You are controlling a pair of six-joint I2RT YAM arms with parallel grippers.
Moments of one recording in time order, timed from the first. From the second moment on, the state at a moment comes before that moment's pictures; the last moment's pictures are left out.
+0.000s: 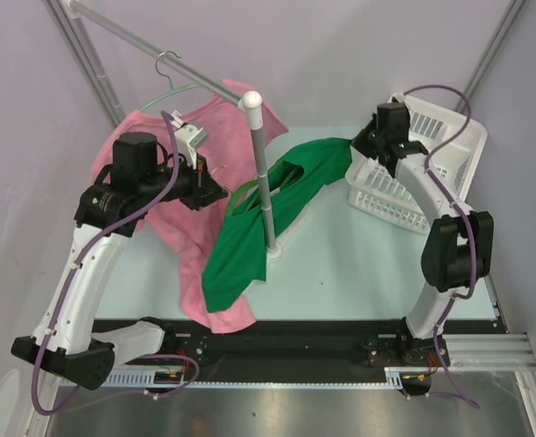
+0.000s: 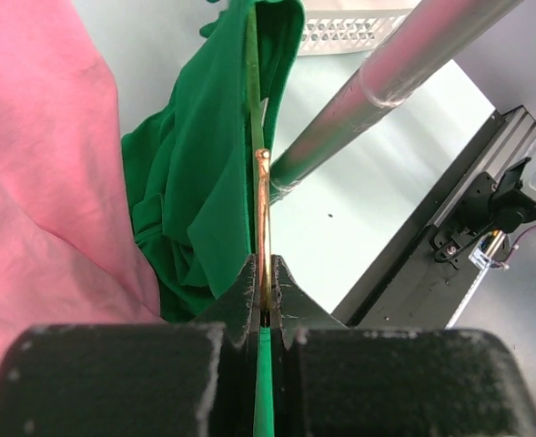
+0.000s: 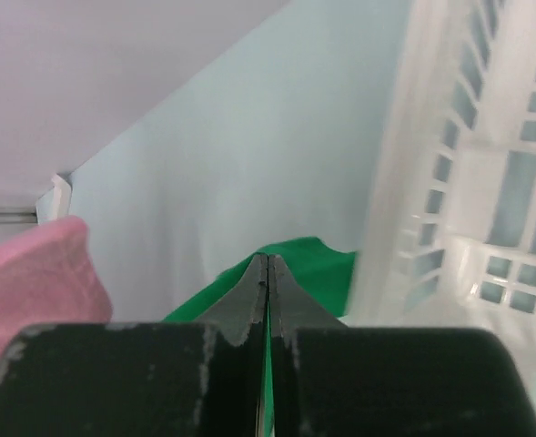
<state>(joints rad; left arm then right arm) -0.33 1.15 1.52 -0.89 0.56 -0.04 0.16 1.76 1.50 -0.25 0.00 0.76</state>
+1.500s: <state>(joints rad) -0.33 1.11 1.52 -0.93 0.54 -0.02 0.38 1.66 1.39 0.02 -0.62 -0.16</state>
